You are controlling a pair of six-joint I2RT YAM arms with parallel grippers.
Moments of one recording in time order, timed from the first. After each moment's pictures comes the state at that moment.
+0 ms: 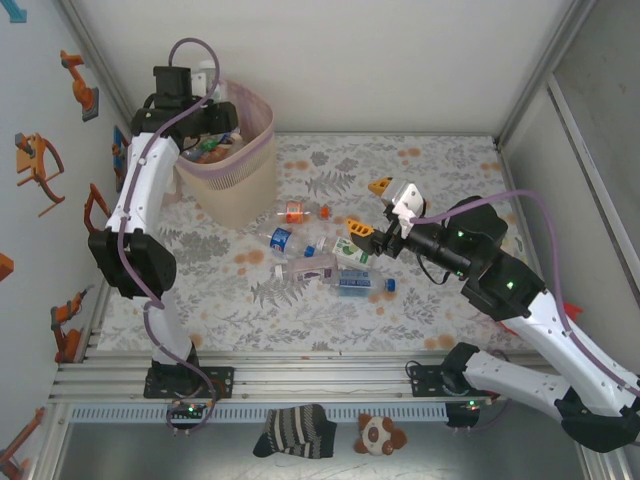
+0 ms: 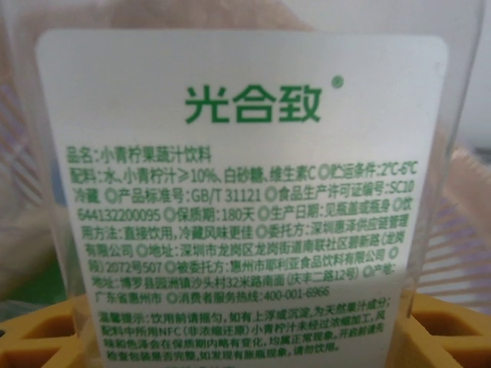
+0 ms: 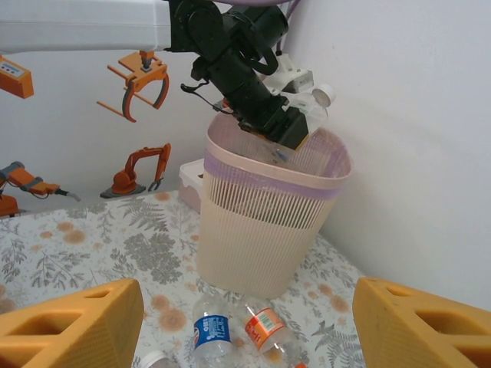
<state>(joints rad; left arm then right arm) -0.16 1.92 2.09 -0.82 0.13 -0.24 0.81 0.87 1.14 -0.33 -0.17 -0.24</state>
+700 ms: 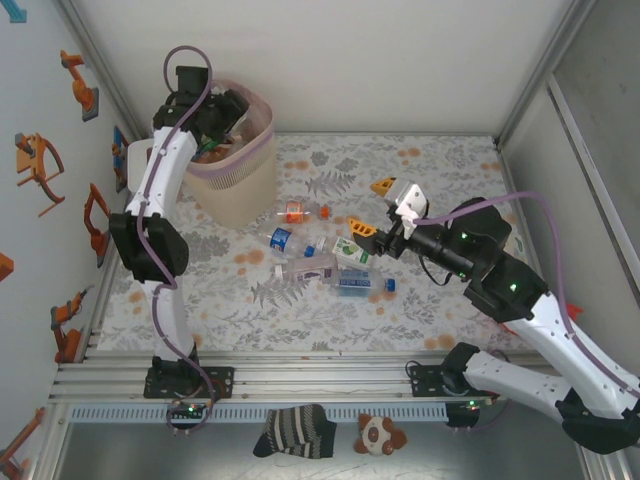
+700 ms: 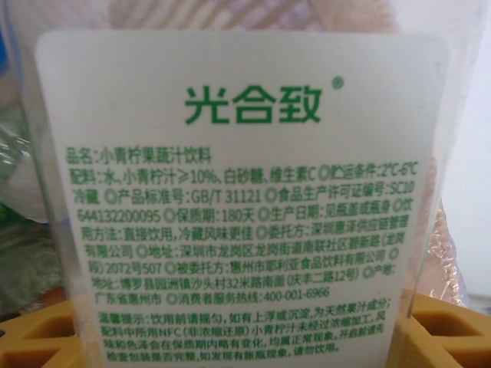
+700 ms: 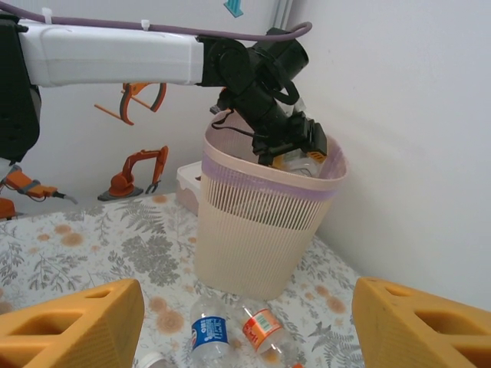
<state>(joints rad) -0.21 2.09 2.21 -0.78 0.12 -0.89 0.81 0.86 1.14 -0.34 -0.16 -0.24</state>
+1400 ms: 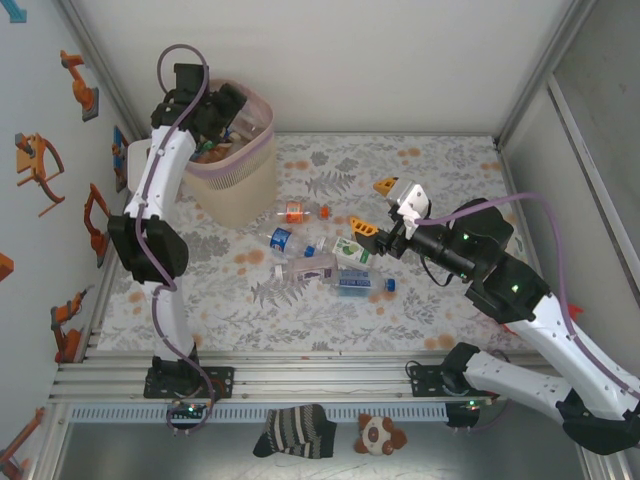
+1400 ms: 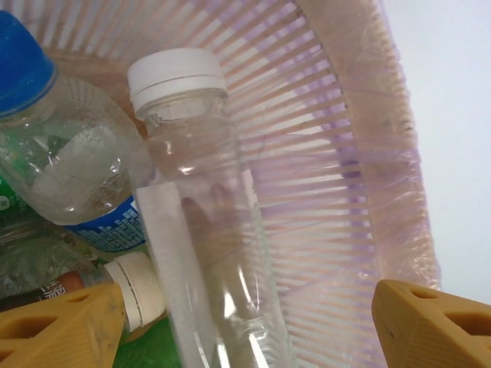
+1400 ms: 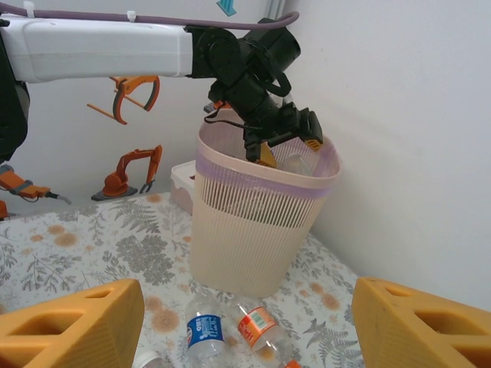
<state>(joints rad) -0.21 2.07 2.23 -0.81 0.07 -0.96 0.81 0.85 1.14 -0.34 -0.14 -0.24</state>
